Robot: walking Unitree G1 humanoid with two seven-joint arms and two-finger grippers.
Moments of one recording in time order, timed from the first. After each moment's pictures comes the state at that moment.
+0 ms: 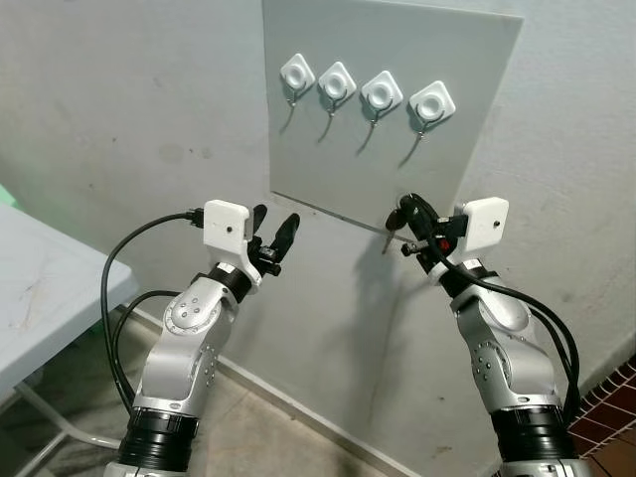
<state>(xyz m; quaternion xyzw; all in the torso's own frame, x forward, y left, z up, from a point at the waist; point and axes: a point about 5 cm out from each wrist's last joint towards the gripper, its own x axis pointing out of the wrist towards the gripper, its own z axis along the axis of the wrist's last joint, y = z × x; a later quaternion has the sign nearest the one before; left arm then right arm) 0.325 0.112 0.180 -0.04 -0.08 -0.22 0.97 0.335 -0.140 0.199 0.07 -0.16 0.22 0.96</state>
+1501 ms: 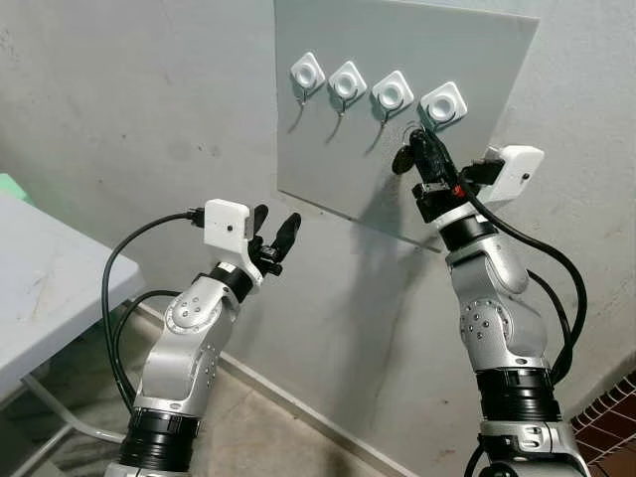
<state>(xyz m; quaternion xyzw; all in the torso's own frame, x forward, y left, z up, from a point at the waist) 0.325 0.114 0.181 -0.05 -0.07 -0.21 0.97 0.346 -0.134 0.244 0.16 -0.24 0.21 0.93</state>
